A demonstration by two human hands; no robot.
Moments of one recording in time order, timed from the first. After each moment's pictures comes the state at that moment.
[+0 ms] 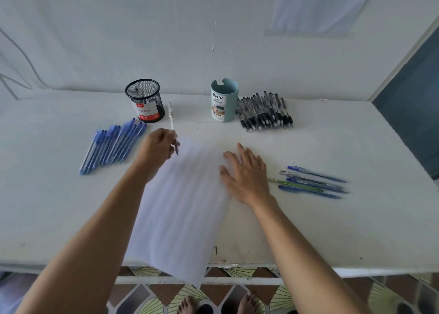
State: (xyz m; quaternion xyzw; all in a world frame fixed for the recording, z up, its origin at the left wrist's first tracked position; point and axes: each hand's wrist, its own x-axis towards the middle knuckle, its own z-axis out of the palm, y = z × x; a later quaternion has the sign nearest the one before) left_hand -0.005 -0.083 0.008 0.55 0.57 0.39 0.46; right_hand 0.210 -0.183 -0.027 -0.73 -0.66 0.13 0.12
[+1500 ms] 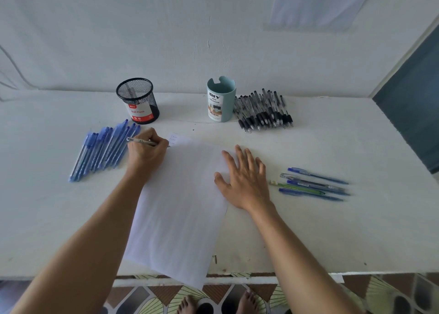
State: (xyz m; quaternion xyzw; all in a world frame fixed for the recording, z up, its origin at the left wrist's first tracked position) left_hand -0.014 -0.065 -0.012 0.59 0.63 0.41 0.31; right_hand 0.206 -0.180 -0.032 -0.75 -0.66 0.10 0.06
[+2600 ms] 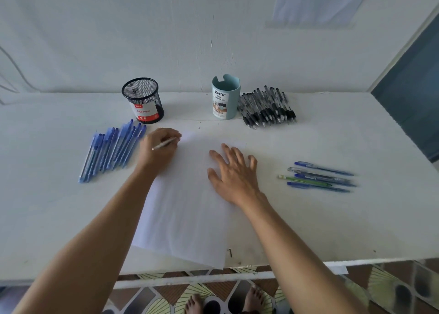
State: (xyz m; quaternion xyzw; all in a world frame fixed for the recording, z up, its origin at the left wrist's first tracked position) left_hand -0.024 -0.062 -0.012 0.68 0.55 0.37 0.30; right_hand 0.166 -0.168 -0.027 -0.73 -0.67 0.11 0.08
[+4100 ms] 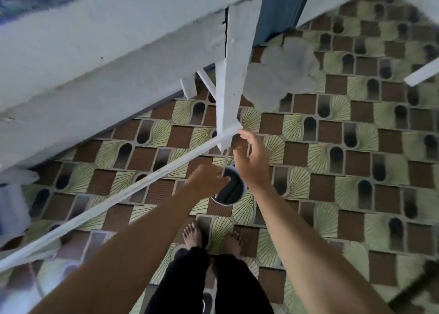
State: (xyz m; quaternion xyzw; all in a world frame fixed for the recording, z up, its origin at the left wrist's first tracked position) left_hand 0.316 -0.526 -0.248 0.85 0.32 -0.23 0.35; right_hand 0.423 -0.620 -0.245 -0.79 -0.30 0.11 0.53
